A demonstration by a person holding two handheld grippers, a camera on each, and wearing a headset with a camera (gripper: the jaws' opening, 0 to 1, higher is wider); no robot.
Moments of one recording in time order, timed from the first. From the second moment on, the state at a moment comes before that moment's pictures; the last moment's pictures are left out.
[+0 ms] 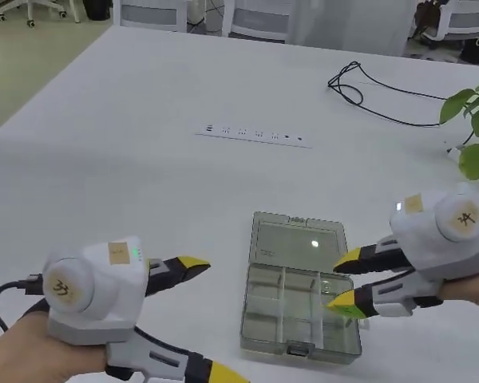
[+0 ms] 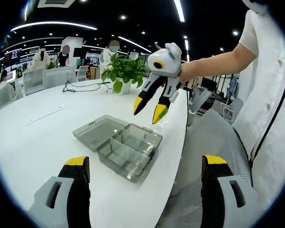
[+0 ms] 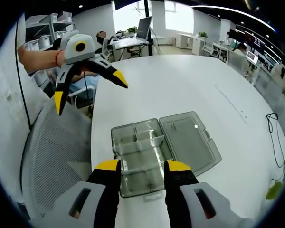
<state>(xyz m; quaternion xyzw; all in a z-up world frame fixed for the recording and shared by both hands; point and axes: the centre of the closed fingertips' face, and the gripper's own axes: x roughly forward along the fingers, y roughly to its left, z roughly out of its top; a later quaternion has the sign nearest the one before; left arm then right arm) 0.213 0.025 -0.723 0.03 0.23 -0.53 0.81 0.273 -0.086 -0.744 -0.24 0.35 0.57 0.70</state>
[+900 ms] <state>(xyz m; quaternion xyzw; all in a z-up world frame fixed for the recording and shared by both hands) 0.215 0.028 -0.728 0.03 0.24 -0.53 0.81 0.267 -0.190 -0.790 -0.29 0.42 0.54 0.67</state>
